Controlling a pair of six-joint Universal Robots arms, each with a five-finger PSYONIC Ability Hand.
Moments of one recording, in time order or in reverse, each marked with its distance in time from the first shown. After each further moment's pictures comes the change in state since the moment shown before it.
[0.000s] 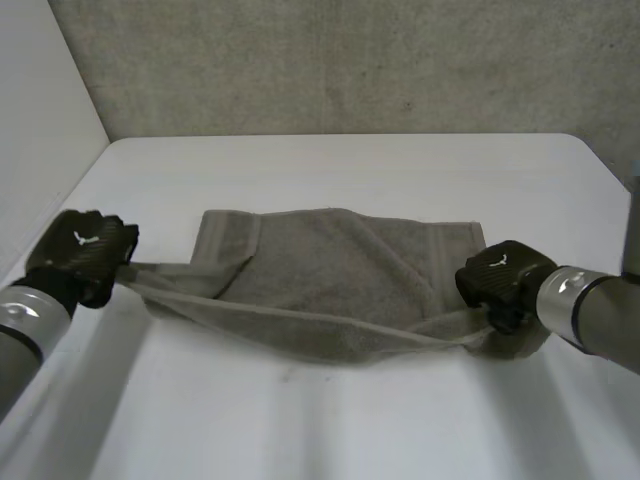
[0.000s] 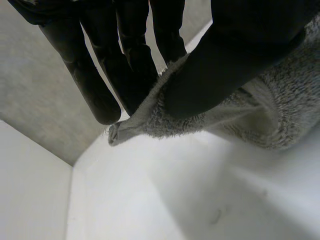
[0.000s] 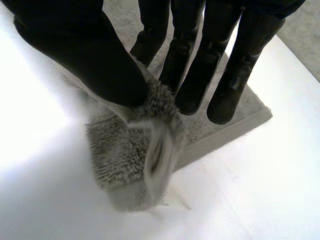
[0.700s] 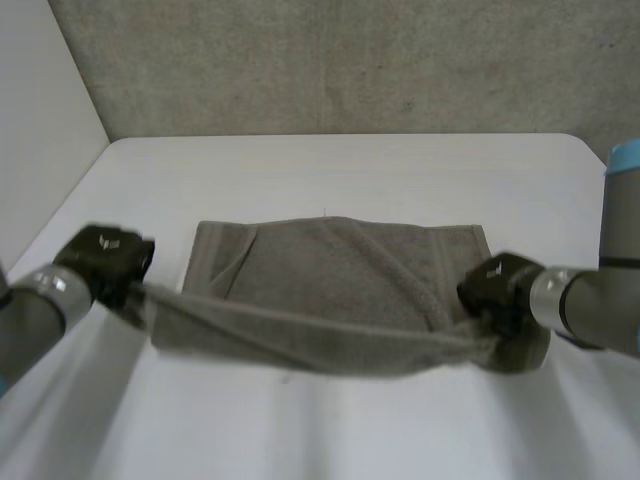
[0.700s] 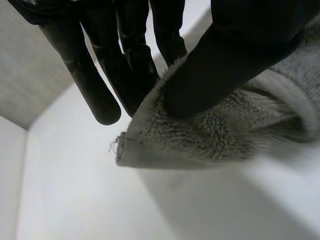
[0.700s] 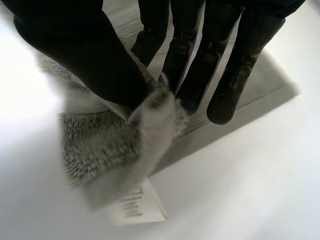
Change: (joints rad) left arm -0.060 -0.240 0.280 -0.267 -0.090 0.024; right arm -0.016 0.153 -0.125 0.093 0.015 -0.084; left_hand 0.000 0.001 0.000 0.001 0.005; right_hand 0.001 0.000 0.000 0.000 0.000
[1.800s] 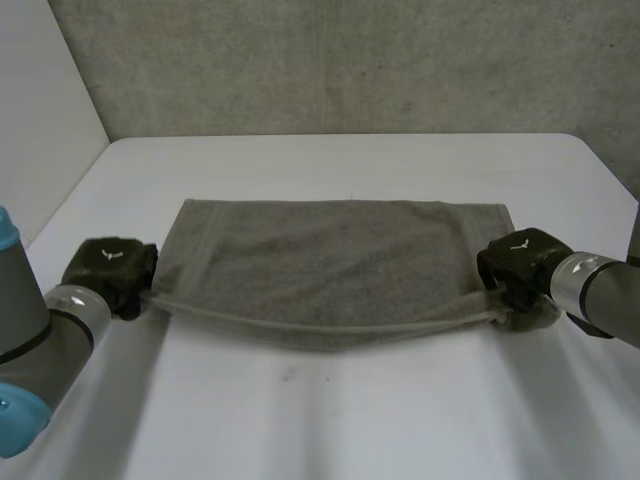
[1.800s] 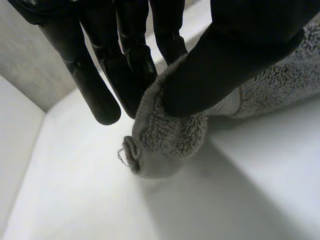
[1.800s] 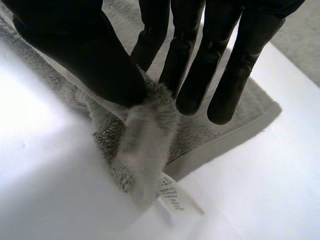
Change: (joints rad) left arm -0.124 0.015 -0.073 0.107 -0.214 -0.210; right arm -0.080 -0.040 0.057 -0.180 -0.038 0.147; left_hand 0.000 0.000 0.001 0.000 0.002; right_hand -0.009 0.001 -0.001 -0.004 -0.002
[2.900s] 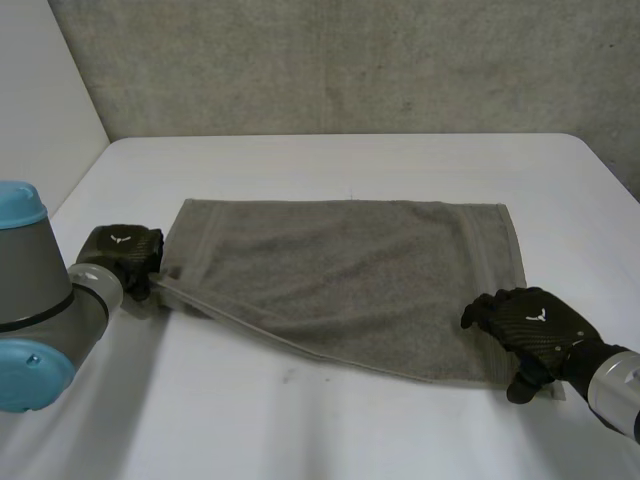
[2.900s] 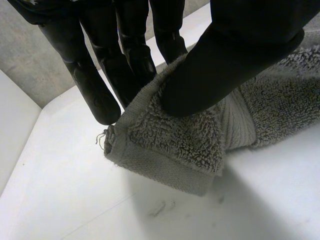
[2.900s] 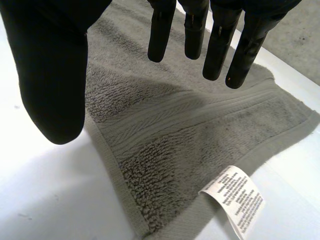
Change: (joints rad) left arm 0.000 -0.149 0.158 -0.014 -0.006 -0.067; right arm -0.214 -0.370 0.664 -0.305 -0.335 -0.027; left_hand 0.000 0.000 0.000 0.000 0.002; right_hand -0.924 -0.854 -0.821 -0.825 -0.802
